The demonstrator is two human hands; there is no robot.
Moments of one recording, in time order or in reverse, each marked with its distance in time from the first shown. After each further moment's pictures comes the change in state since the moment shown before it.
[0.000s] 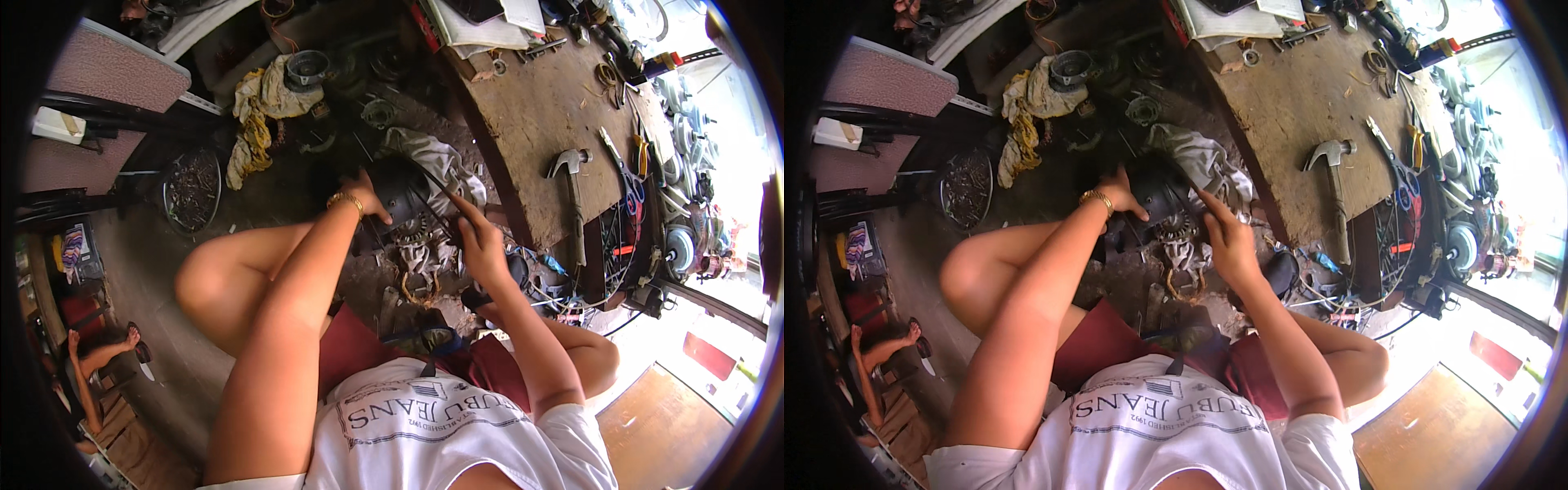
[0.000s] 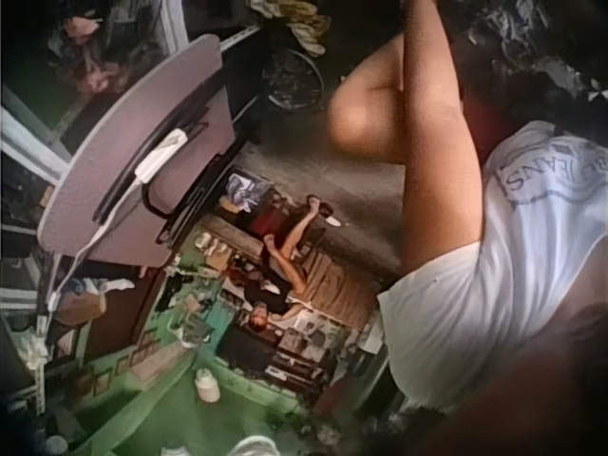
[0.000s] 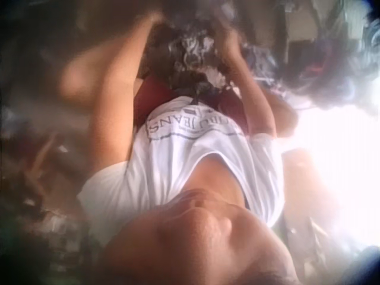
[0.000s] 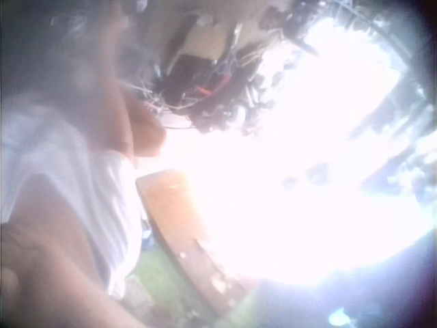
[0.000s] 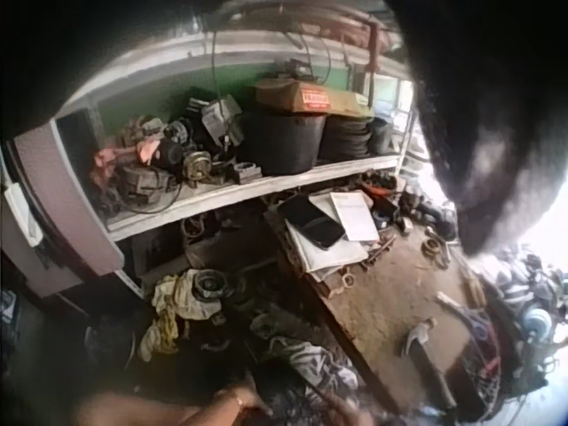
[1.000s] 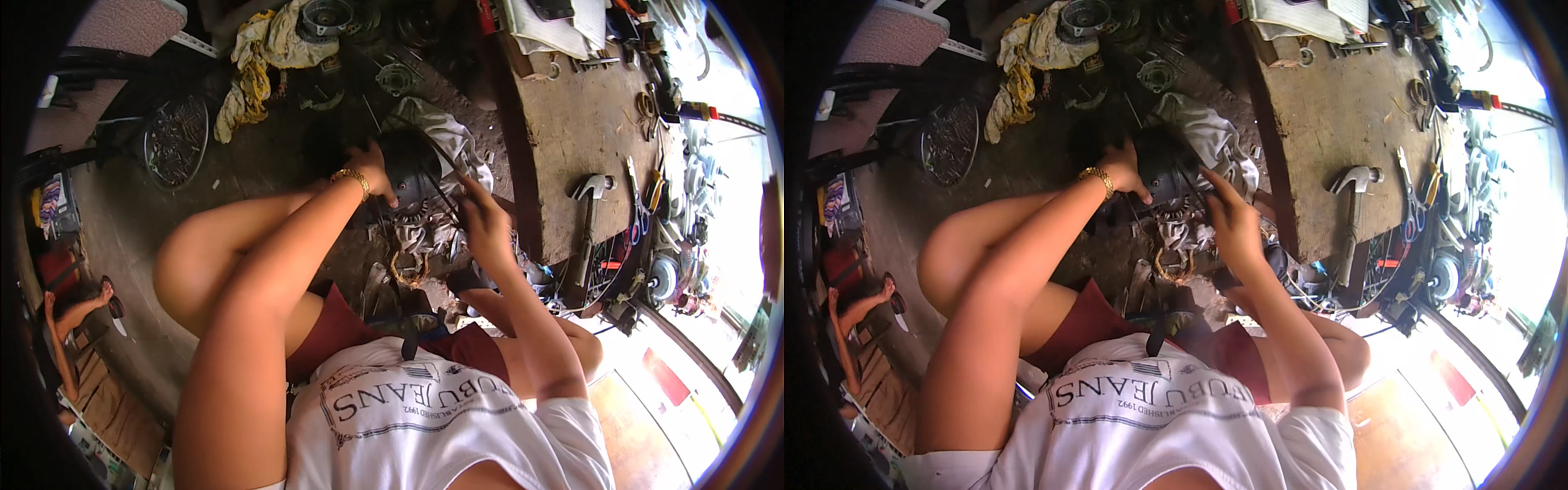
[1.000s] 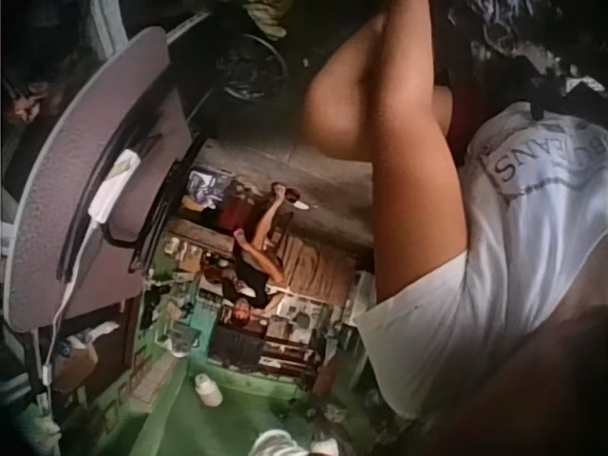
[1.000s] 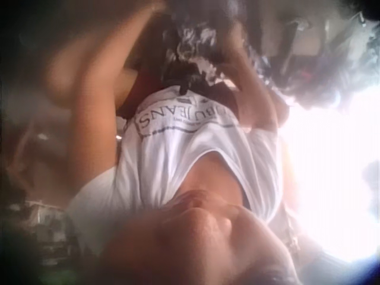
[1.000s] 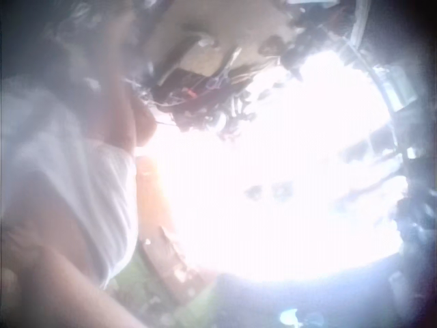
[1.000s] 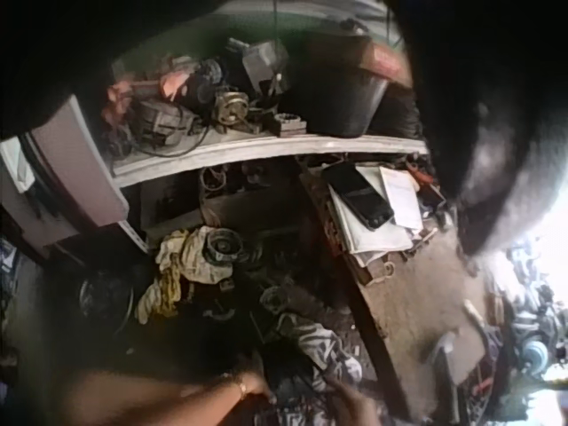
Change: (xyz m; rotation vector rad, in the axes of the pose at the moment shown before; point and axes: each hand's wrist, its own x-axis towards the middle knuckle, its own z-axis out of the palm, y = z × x) left_hand 0.002 -0.004 0.003 -0.079 -0.094 0.004; right_hand 0.044 -0.016 0.013 0.025 -0.204 0.215
